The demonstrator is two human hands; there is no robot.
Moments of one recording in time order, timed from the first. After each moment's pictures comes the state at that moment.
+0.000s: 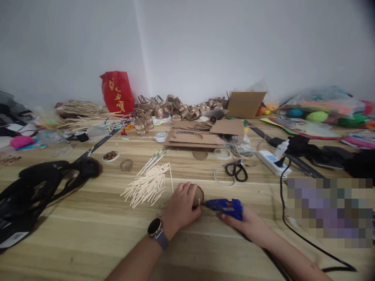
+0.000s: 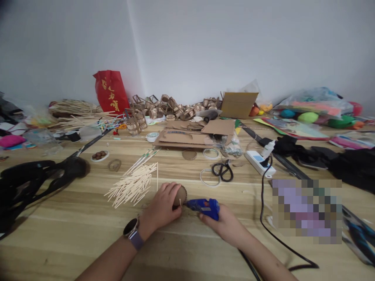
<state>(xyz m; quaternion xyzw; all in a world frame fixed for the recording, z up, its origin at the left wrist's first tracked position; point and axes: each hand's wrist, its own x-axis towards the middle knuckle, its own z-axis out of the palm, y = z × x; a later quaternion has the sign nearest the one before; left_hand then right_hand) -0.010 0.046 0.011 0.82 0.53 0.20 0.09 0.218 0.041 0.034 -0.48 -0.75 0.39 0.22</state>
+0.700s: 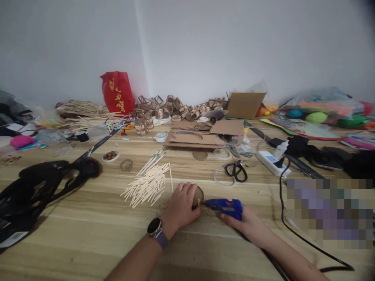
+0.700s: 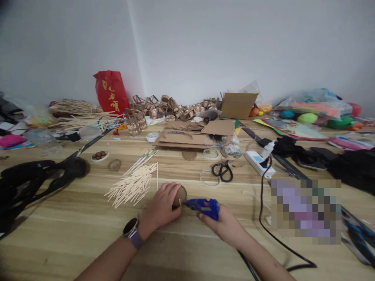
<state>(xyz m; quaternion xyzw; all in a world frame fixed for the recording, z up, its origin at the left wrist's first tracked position) -0.010 0.047 0.011 0.82 0.53 0.21 0.09 0.216 0.041 0.030 -0.50 -0.71 0.42 0.26</state>
